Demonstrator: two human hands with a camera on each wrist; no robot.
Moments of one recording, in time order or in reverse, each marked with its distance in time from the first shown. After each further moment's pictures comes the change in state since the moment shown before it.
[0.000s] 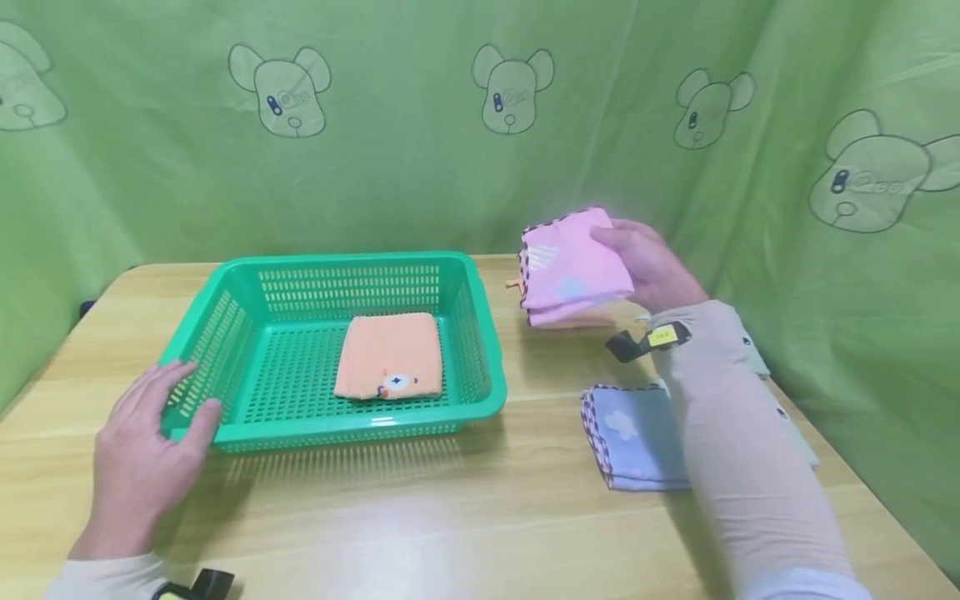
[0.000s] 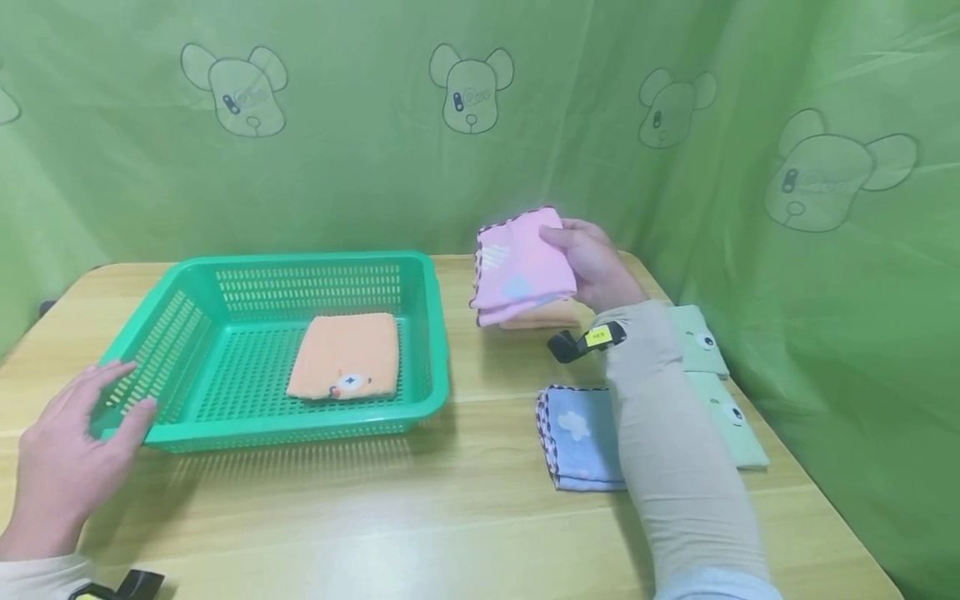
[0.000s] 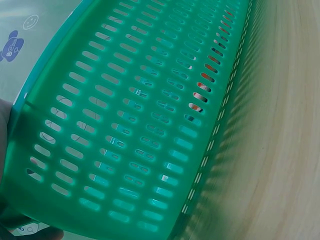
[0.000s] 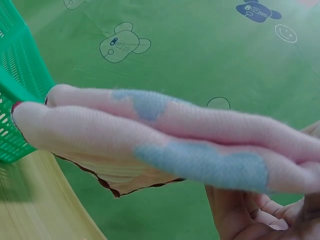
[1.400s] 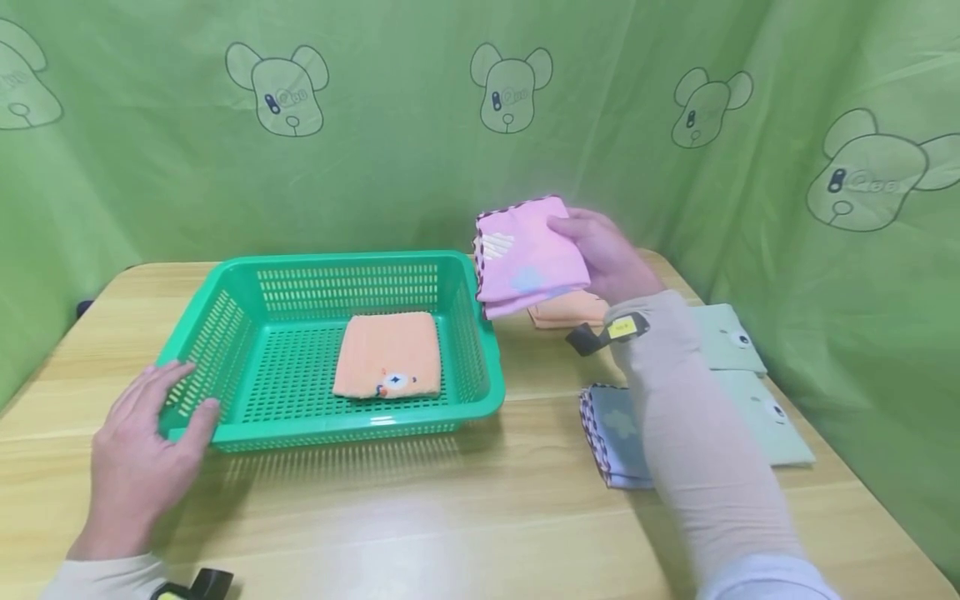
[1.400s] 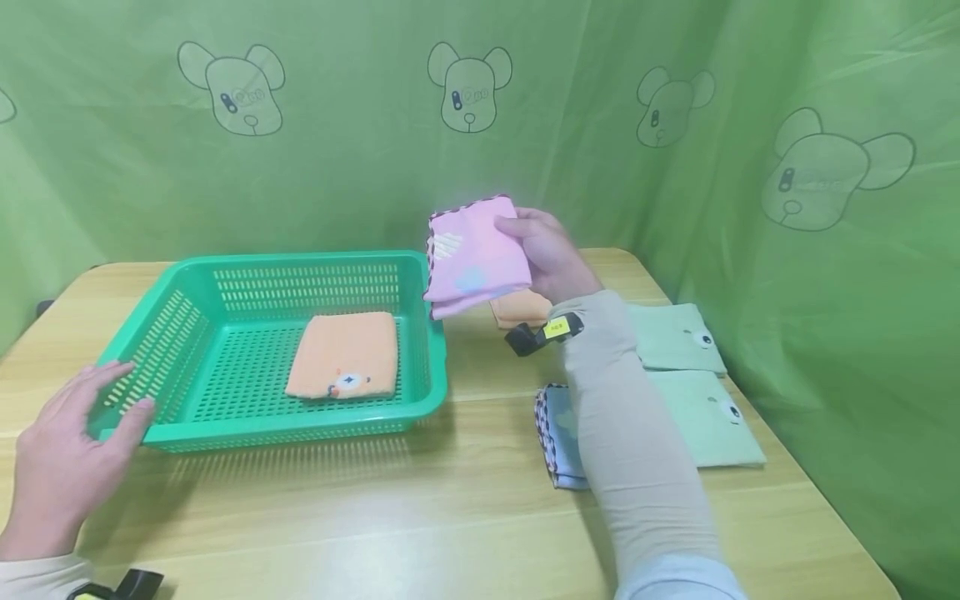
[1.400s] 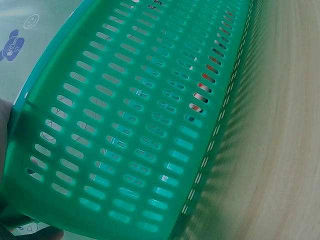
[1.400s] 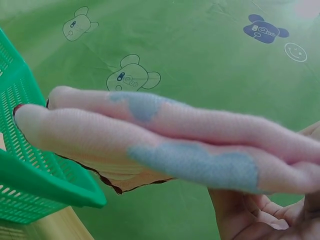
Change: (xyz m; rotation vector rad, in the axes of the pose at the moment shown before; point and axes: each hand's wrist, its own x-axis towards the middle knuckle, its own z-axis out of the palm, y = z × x) left_hand -0.001 -0.001 0.000 -0.008 0.014 0.015; right_hand 0.011 0.008 0.048 0.046 -0.132 -0.043
